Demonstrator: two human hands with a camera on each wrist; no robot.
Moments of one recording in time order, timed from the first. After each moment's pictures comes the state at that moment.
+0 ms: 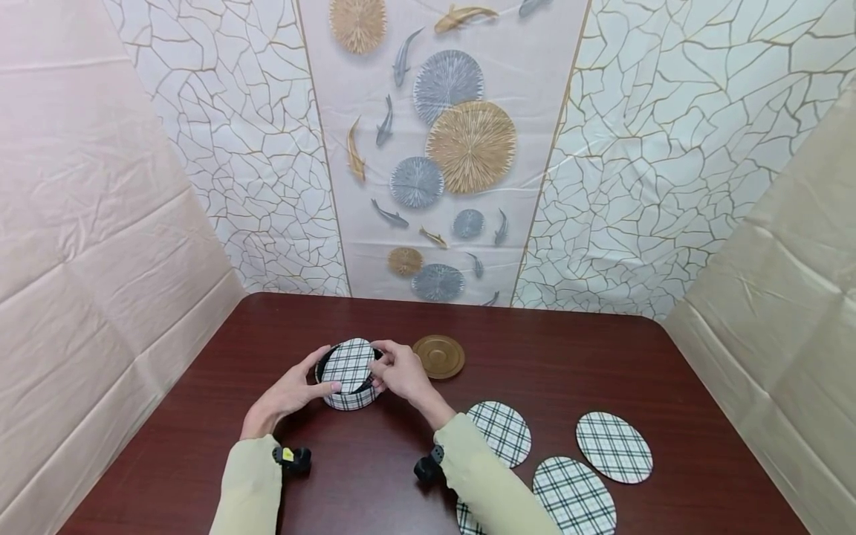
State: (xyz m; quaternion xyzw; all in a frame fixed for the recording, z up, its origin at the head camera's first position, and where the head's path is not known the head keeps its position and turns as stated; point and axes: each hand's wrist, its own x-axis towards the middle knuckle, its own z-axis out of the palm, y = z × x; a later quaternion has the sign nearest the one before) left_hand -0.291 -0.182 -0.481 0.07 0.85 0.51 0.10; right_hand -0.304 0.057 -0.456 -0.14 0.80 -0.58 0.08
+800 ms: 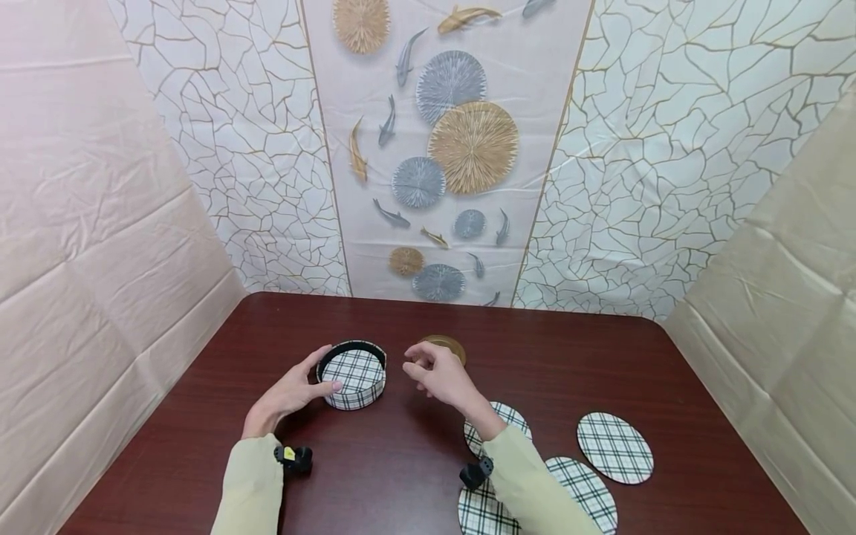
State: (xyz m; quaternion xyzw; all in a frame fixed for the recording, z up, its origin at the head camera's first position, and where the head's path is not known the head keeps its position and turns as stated) left_hand -0.290 -0.182 -0.480 0.06 0.85 0.51 0.09; right_hand -0.281 0.122 -0.434 -0.16 0.85 -0.50 0.05
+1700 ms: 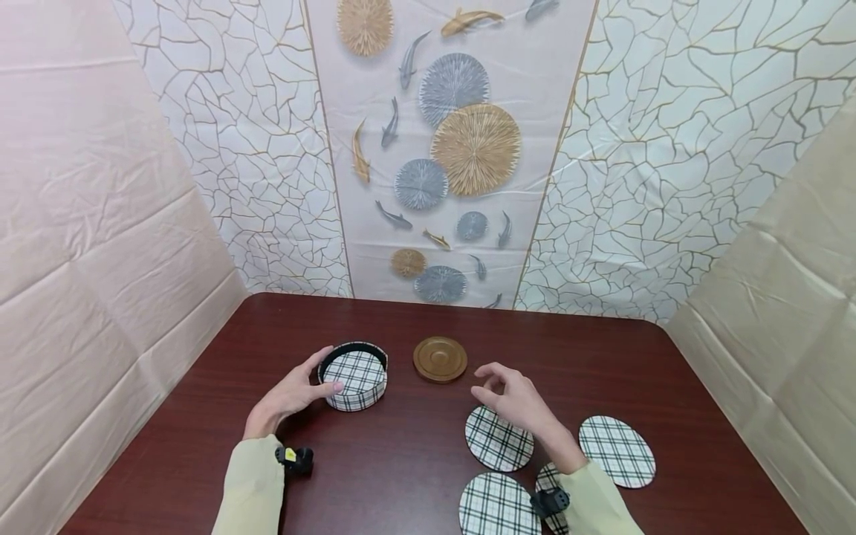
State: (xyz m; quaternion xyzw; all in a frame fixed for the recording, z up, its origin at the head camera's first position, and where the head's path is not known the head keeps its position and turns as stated) left_hand -0.292 -0.184 -0.482 0.07 0.85 0.51 0.09; right_hand -0.249 0.225 -0.442 -0.12 0.90 -0.43 0.05
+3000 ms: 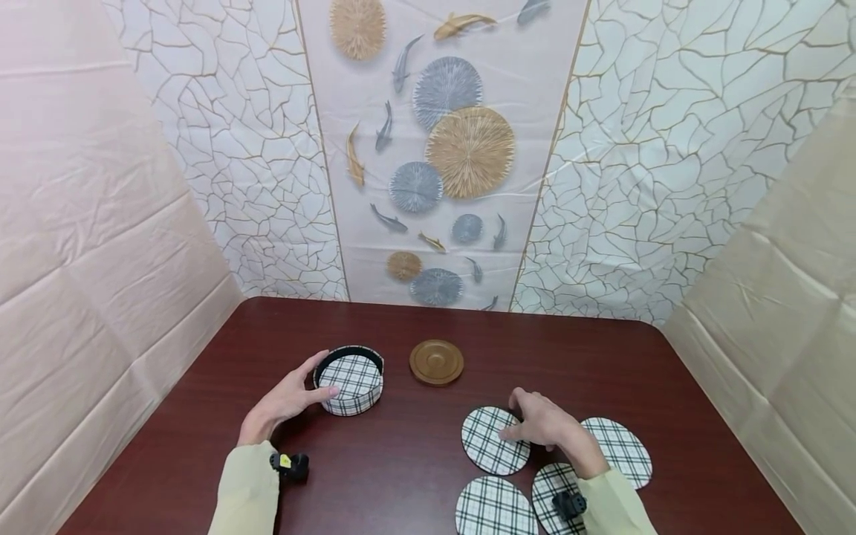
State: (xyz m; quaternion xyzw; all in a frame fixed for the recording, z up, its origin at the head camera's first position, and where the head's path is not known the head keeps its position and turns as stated) left_hand -0.288 -0.182 -0.481 0.06 0.85 0.51 0.09; right_hand -0.245 0.271 -0.448 -0.08 0.94 -0.27 0.20
